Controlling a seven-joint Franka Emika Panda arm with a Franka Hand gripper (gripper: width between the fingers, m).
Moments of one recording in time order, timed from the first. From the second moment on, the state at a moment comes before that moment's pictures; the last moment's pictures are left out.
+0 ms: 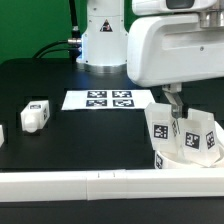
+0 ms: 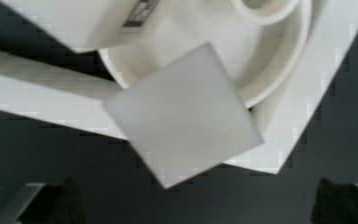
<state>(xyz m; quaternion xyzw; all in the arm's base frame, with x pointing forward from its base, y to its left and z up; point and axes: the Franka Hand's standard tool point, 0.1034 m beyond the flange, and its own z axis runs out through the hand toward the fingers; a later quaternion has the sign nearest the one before) 0.650 0.089 0.102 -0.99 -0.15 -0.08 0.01</state>
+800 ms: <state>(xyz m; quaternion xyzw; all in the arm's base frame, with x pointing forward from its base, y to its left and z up) 0.640 0.089 0.068 -0.97 -0.23 -0.04 -0.02</state>
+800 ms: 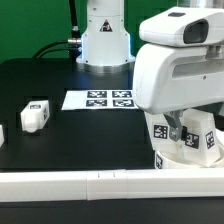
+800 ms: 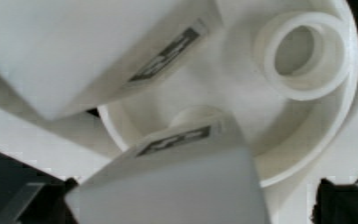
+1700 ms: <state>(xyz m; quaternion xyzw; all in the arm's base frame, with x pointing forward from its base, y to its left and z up) 0.640 0.096 0.066 -0.98 0.20 -0.04 0.00</state>
